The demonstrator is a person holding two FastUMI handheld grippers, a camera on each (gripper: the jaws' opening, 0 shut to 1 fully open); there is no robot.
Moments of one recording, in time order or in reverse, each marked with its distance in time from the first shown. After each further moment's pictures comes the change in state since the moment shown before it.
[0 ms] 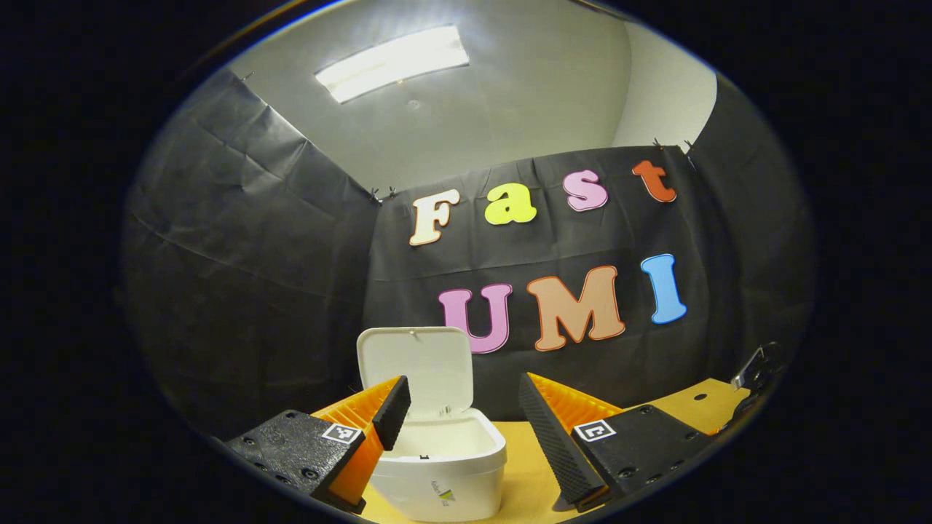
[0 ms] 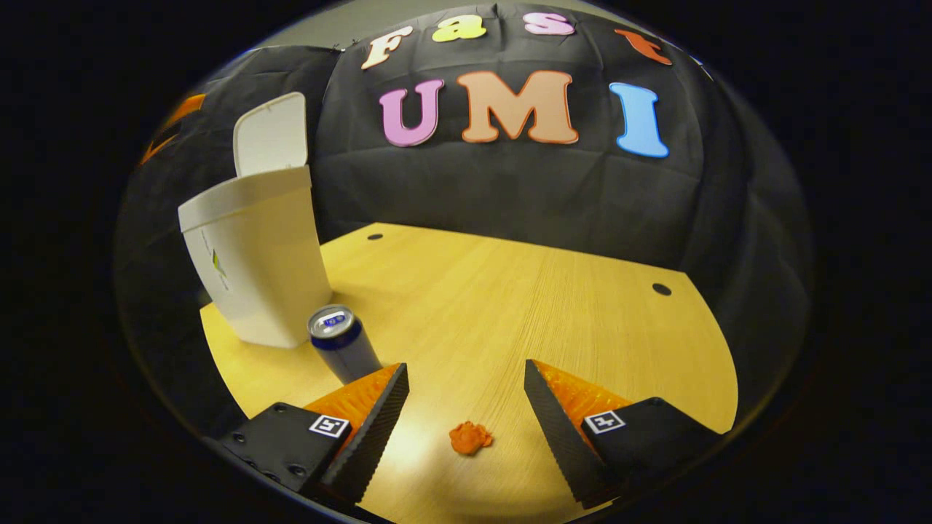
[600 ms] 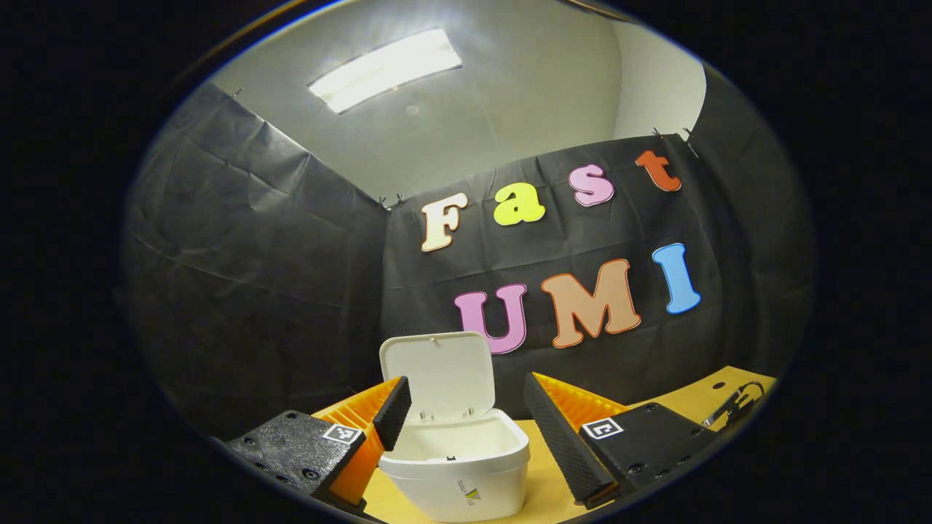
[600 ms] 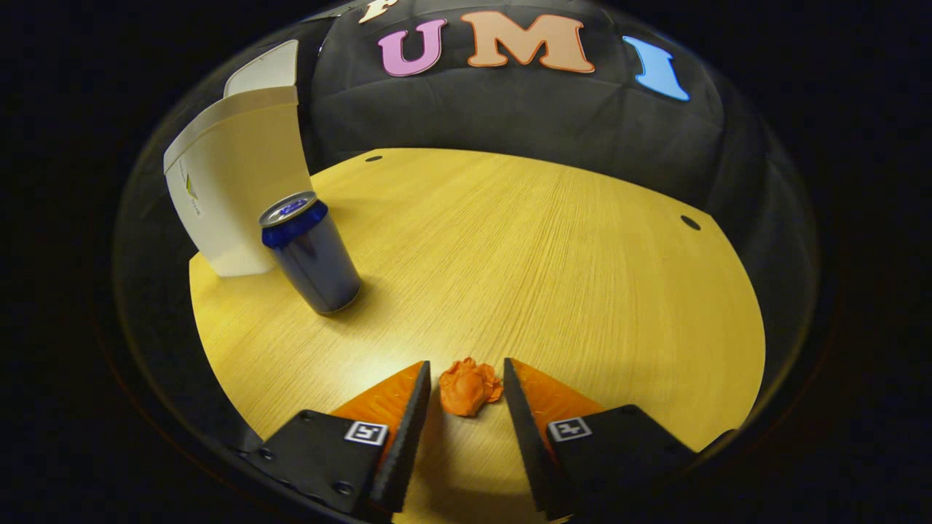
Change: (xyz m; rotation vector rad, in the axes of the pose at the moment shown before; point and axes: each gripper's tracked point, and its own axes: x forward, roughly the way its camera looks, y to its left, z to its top) left arm -0.007 0.011 0.006 0.054 0.001 0.037; right arm 0.041 0.001 -0.080 0.000 0.272 0.045
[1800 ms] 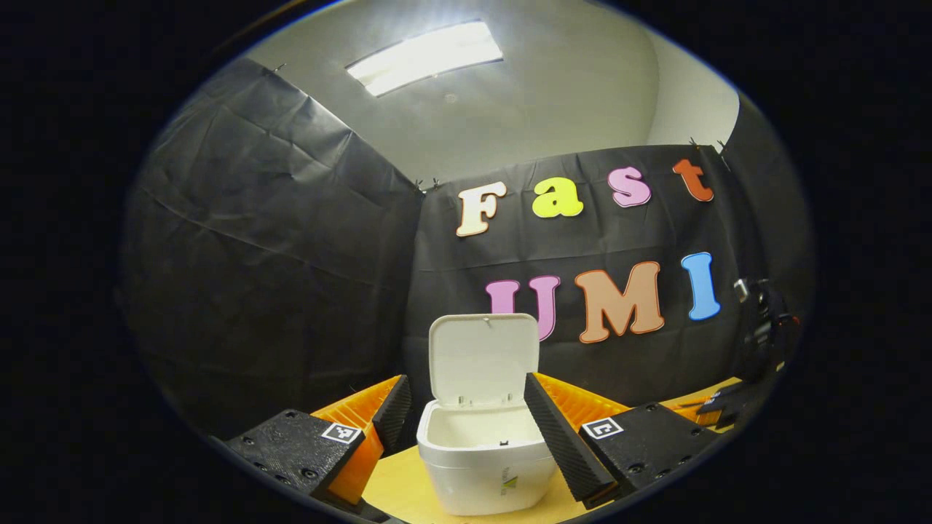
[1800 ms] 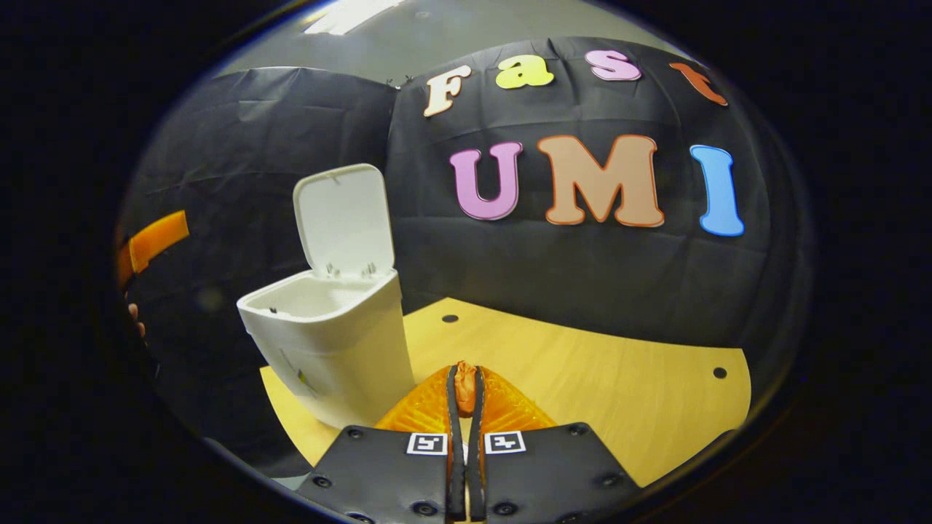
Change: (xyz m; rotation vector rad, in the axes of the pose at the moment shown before) left arm -0.016 0.083 -0.029 -0.089 0.050 0.096; right arm -0.146 0.151 0.266 -0.125 -0.620 0.202
